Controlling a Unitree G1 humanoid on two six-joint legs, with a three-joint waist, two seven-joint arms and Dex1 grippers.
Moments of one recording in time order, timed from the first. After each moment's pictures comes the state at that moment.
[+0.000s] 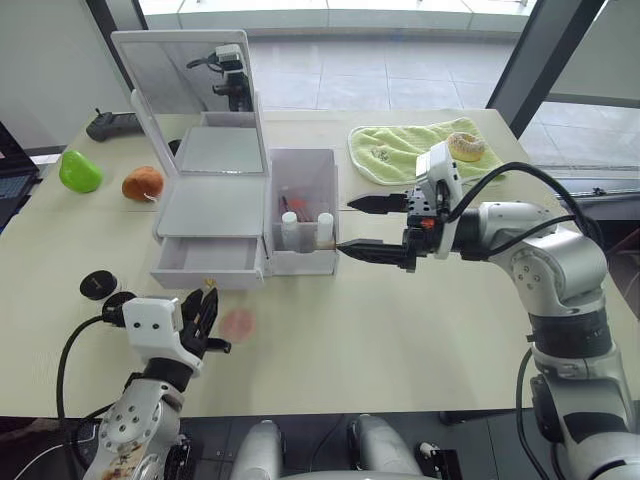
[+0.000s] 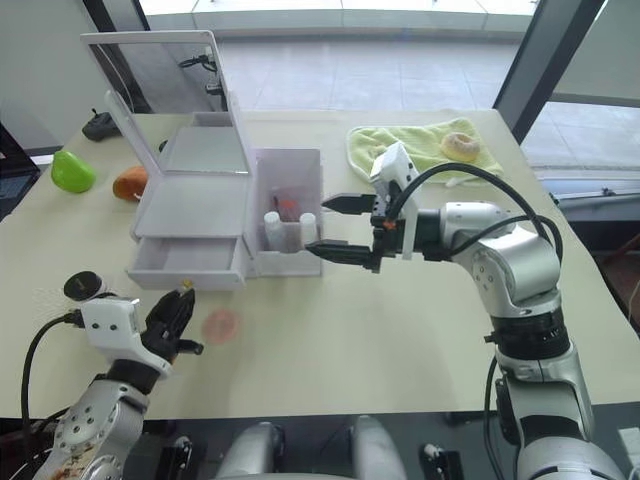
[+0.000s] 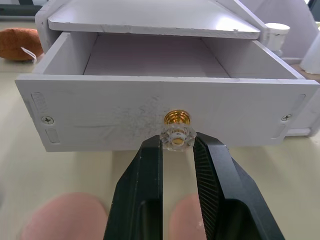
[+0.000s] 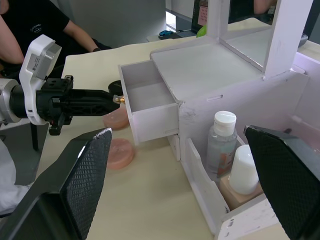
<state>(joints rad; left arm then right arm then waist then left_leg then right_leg) 0.44 0.23 0.18 -0.83 -0.36 0.48 -0.14 -0.69 -0.58 0.06 -0.20 0.61 0.76 1.02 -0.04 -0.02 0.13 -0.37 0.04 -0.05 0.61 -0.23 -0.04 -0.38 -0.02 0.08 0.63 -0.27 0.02</state>
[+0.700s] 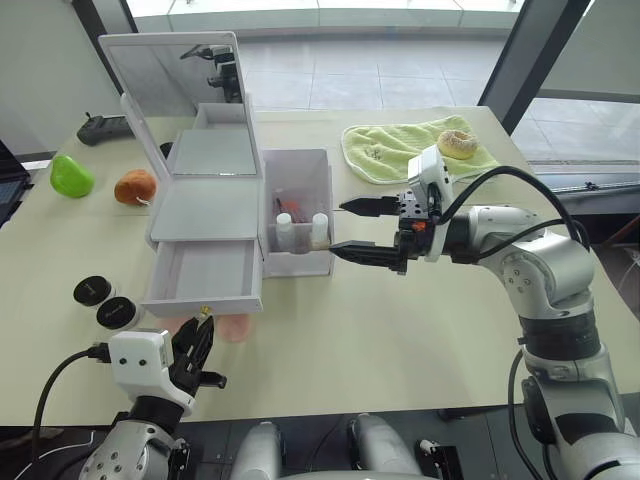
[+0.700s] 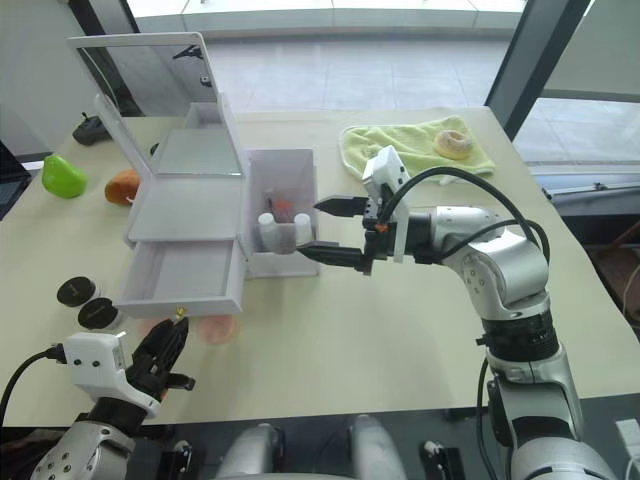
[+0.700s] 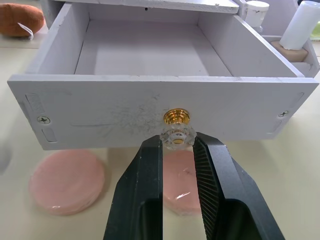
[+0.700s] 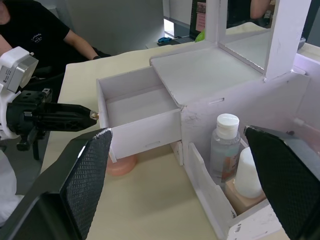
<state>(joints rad) 0.65 0.22 0.18 -0.92 -0.39 0.42 -0.17 -0.68 -0.54 0.07 -0.20 0.61 0.75 1.00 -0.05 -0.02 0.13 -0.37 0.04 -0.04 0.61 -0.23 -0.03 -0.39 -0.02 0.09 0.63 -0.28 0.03</state>
